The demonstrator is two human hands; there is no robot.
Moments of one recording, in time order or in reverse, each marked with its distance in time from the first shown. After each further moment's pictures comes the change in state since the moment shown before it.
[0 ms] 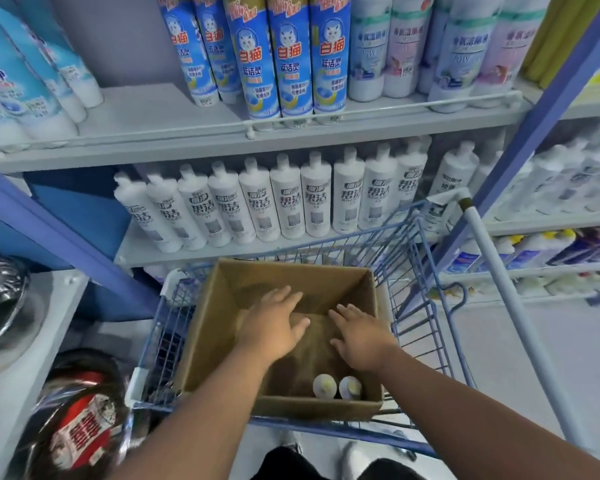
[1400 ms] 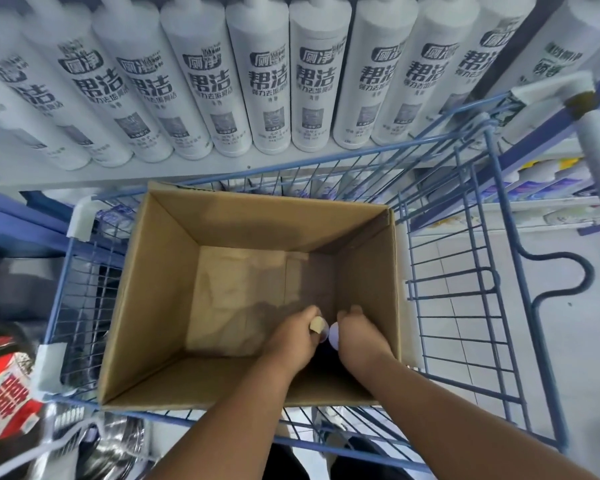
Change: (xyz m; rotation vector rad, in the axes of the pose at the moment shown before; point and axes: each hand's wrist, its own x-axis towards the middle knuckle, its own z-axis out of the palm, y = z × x) left_hand 0.056 -0.010 0.211 -0.546 -0.356 -0.108; right_hand 0.067 0.021 0.147 0.175 -0.231 0.312
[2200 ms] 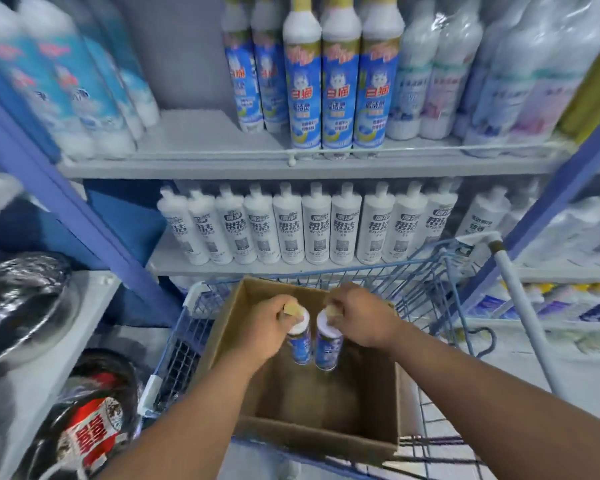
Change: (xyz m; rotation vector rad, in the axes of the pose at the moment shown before) left_hand -0.142 0.091 -0.193 -0.145 0.546 0.134; right_hand -0.119 -0.079 -0.226 0.083 0.360 -0.524
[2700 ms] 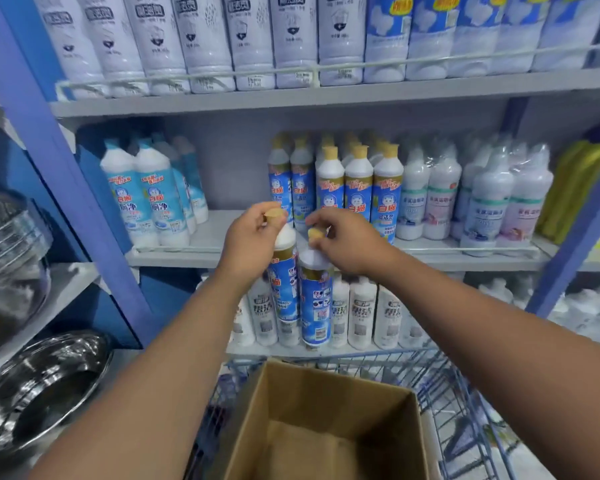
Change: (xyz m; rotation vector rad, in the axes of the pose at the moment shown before) left_hand 0.039 0.185 -0.213 -0.466 0.391 0.389; right_hand 0.053 -0.153 -0.206 0.202 0.480 -0.263
